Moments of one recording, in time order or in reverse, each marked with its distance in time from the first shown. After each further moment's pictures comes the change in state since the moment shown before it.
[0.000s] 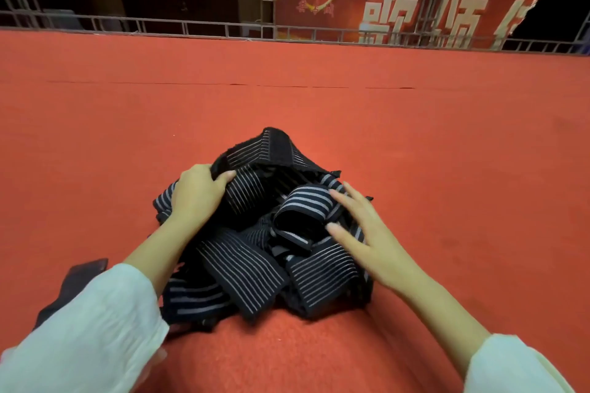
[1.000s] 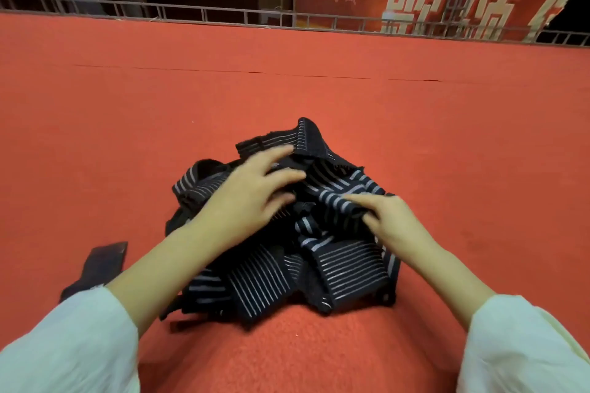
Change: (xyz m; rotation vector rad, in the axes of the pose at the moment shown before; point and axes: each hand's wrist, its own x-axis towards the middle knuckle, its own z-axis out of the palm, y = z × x) left_hand -0.039 0.012 -0.002 0.129 -0.095 0.826; right_hand 0.044 0.012 -0.002 -0.397 -0.064 0.060
